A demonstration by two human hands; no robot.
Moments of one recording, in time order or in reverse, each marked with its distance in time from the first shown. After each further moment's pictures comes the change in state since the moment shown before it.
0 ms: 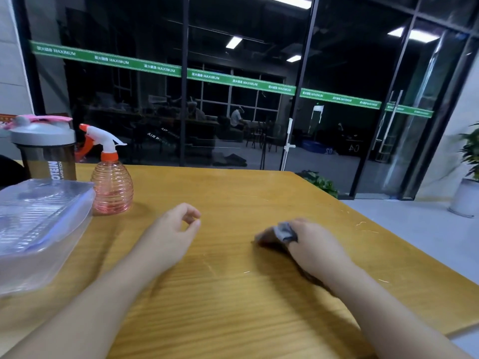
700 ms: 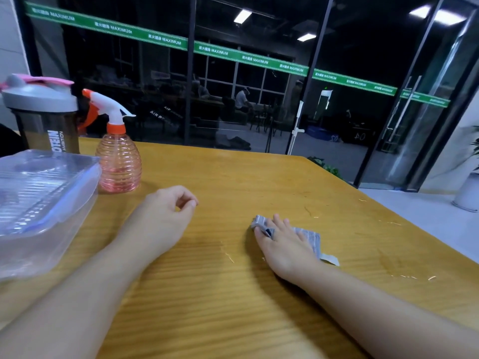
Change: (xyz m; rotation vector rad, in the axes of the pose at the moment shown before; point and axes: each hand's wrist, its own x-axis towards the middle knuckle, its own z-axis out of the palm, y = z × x) left_hand 0.007 -0.030 -0.017 0.059 0.106 -0.042; right_hand 0.018 -0.051 0.068 0.067 -0.292 0.096
